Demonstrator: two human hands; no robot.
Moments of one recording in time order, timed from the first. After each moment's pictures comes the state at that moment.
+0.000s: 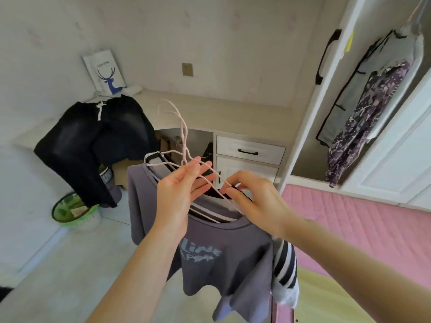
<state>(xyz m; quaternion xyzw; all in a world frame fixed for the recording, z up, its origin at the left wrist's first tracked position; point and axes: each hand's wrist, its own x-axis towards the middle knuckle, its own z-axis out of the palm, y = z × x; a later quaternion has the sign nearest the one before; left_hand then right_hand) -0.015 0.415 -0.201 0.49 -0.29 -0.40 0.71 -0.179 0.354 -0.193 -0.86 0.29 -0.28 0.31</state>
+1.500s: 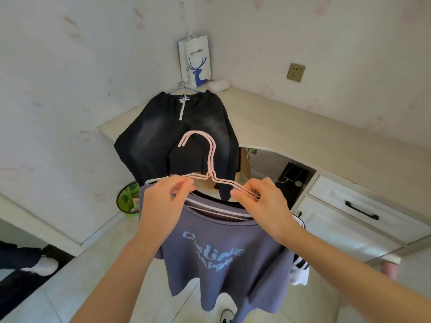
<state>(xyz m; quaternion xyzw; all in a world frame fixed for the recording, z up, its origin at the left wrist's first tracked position) 0.379 0.322 -0.252 0.81 -0.37 -0.01 0.46 0.217 0.175 -0.243 -0.85 0.32 -0.21 0.36</state>
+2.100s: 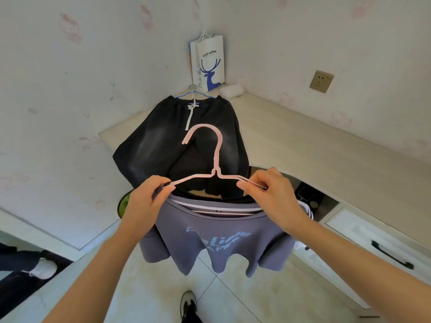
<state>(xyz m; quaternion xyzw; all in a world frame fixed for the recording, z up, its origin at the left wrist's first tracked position) 0.503 0.247 -0.277 0.84 -0.36 -0.03 0.41 0.312 0.042 -0.239 -0.87 0.26 -0.22 0.34</state>
